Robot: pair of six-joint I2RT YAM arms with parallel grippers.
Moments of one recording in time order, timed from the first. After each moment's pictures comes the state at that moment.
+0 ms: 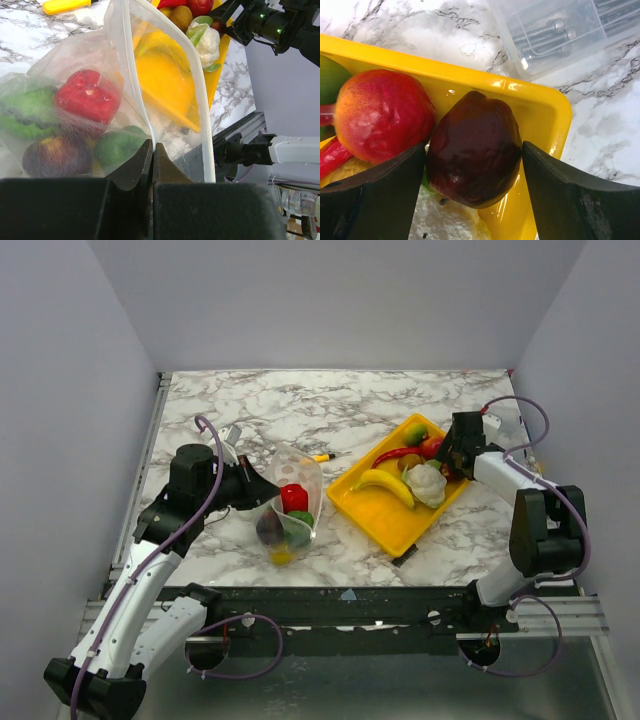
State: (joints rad) left arm -0.34 0.79 0.89 -0.58 0.42 -0.62; right arm 0.07 1.59 0.96 -0.25 0.40 0.51
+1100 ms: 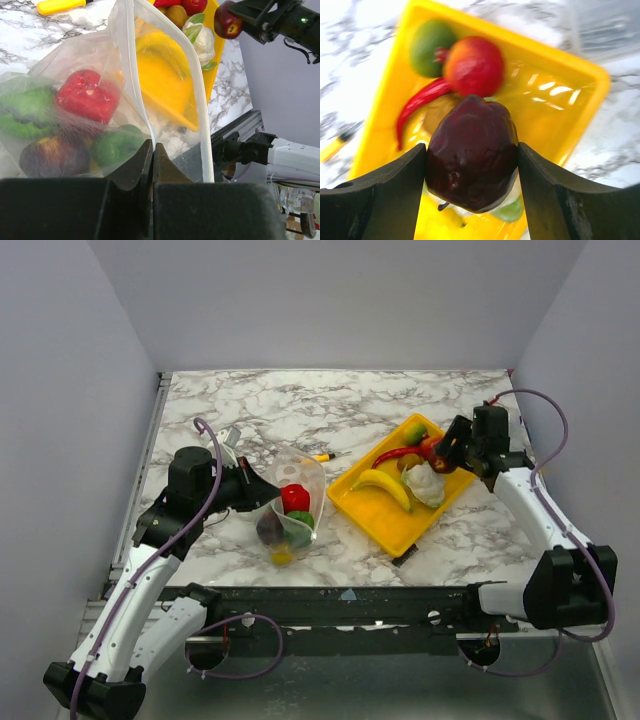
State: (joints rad) left arm -0.34 0.77 0.87 -0.57 0.44 -0.62; right arm 0.07 1.33 0.96 -0.38 0.17 0.48
